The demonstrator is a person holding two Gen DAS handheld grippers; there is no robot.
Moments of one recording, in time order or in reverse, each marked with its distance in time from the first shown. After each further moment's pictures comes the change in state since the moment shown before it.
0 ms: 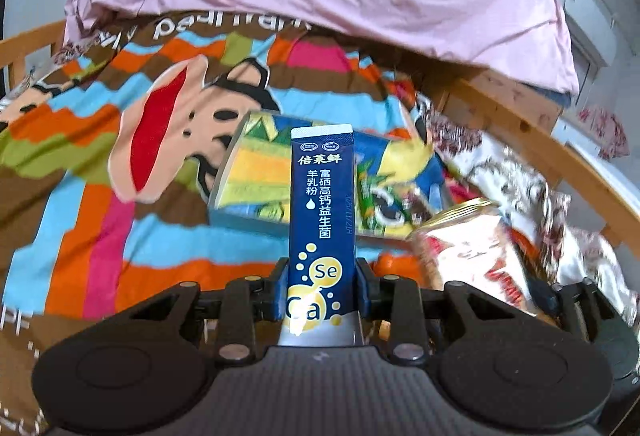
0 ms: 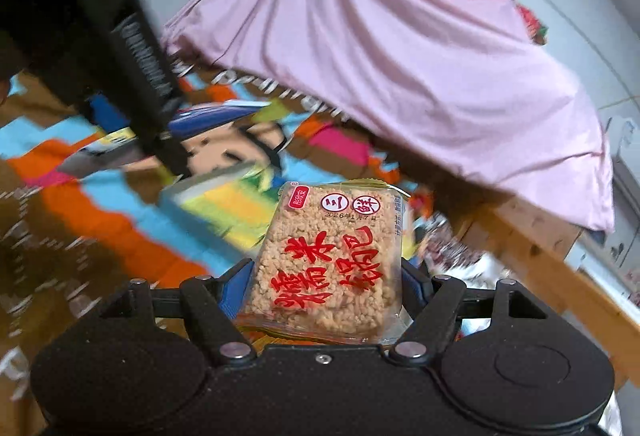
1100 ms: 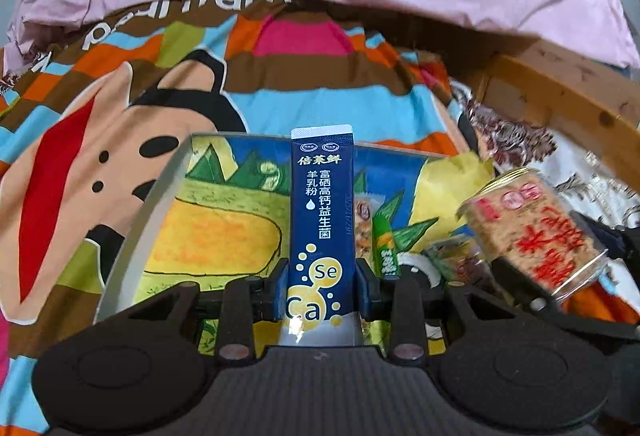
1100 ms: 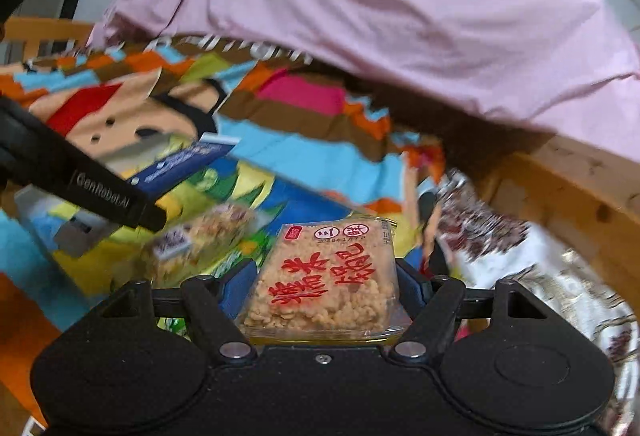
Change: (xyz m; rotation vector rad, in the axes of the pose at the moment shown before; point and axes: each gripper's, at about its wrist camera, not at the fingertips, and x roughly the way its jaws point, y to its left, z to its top) left arm 0.209 -0.036 0.057 0.082 0.027 0.098; right arm 0.213 -0.084 -0.026 0.126 0.125 0.093
